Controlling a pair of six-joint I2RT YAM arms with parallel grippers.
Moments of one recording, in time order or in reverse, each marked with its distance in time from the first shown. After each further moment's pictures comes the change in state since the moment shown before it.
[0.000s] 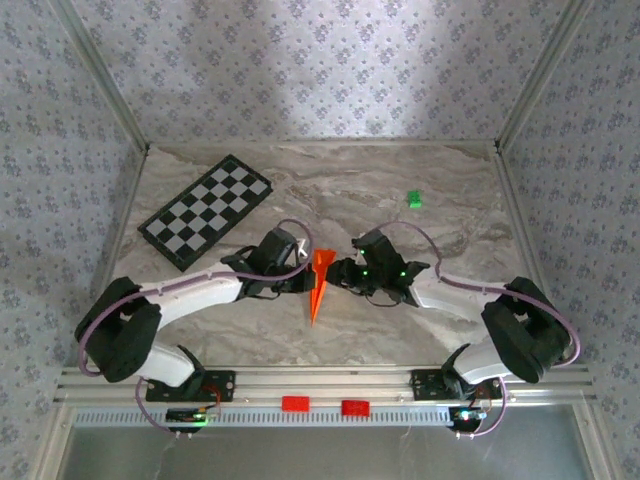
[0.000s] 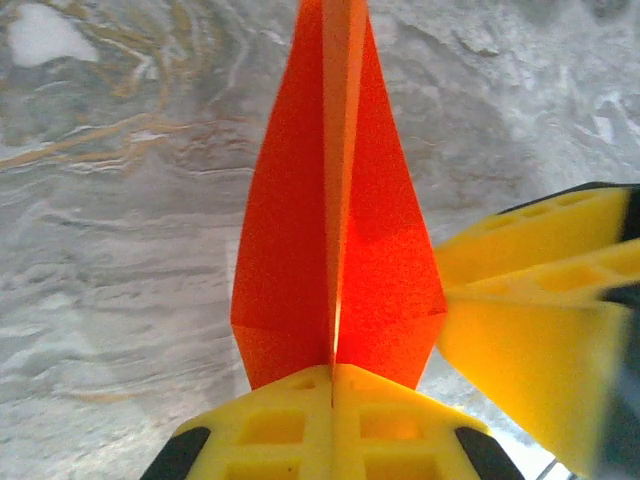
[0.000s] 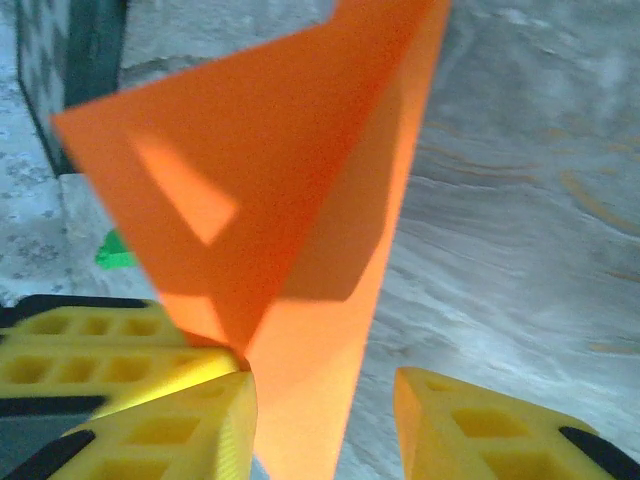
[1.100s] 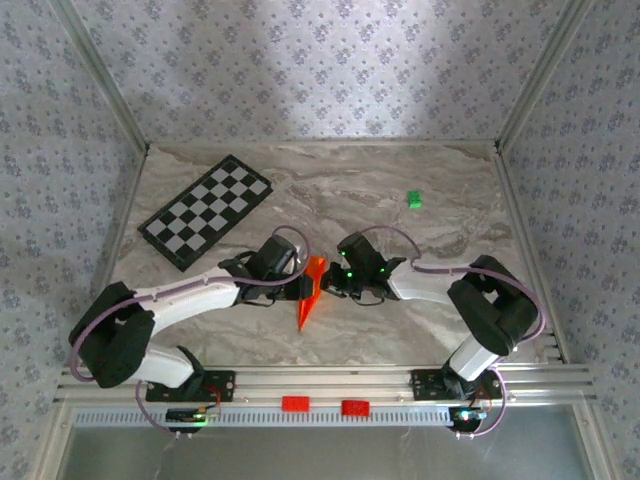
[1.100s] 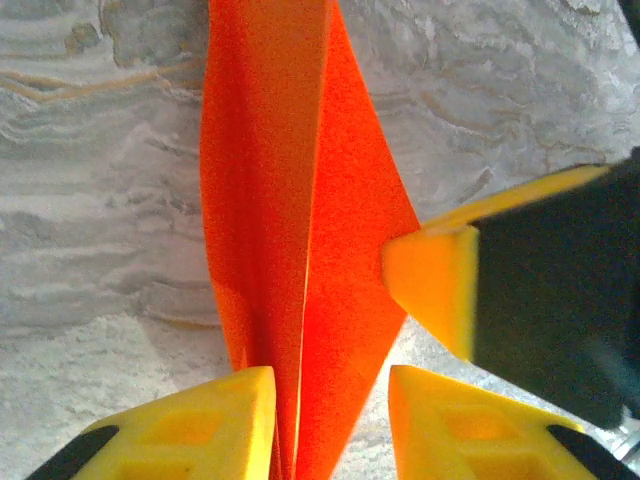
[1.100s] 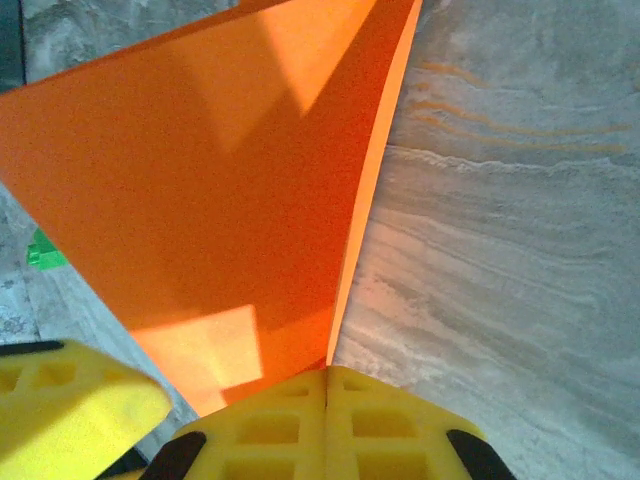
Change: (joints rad) left arm -0.031 -0.039 -0.027 -0.093 -0.072 -0.008; right arm 0.049 0.207 0.079 0.012 -0.017 0.037
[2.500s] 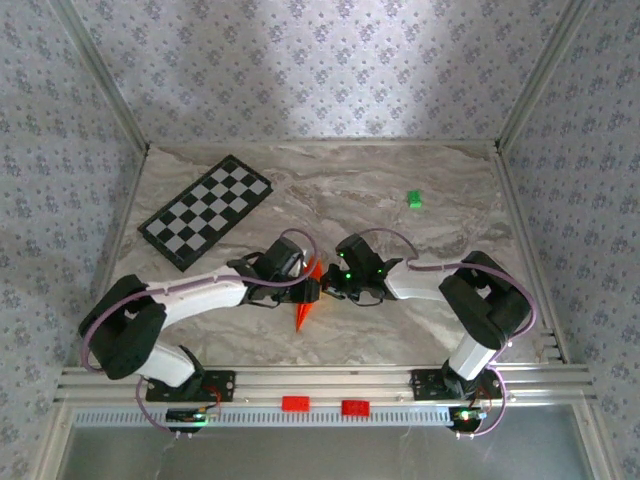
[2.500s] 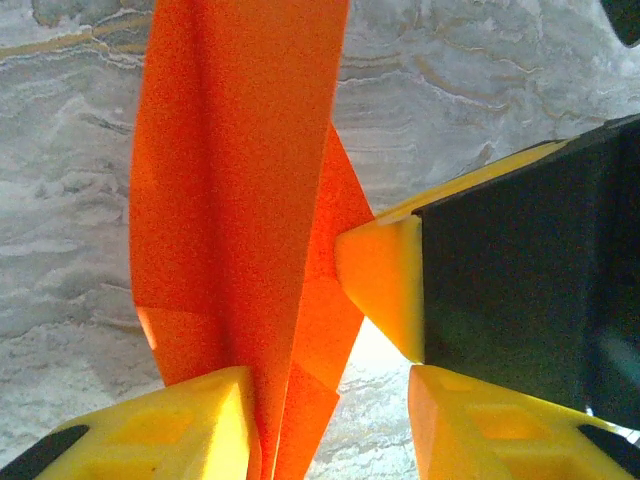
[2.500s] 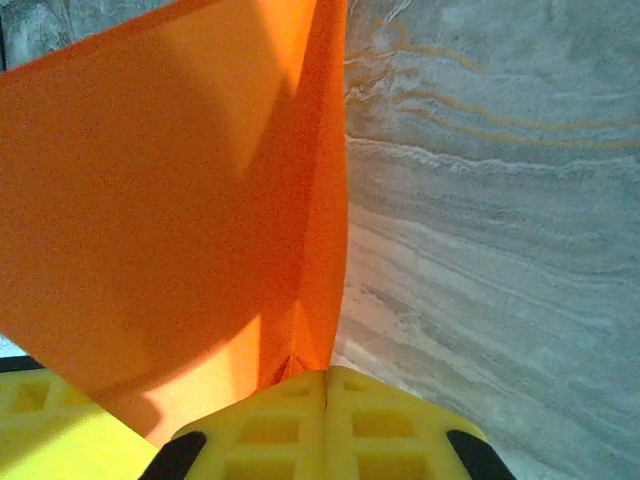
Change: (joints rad) left arm -0.021 0.069 0.019 0.022 0.018 0.003; right arm -0.003 0.042 -0.003 0.037 -0.023 0.006
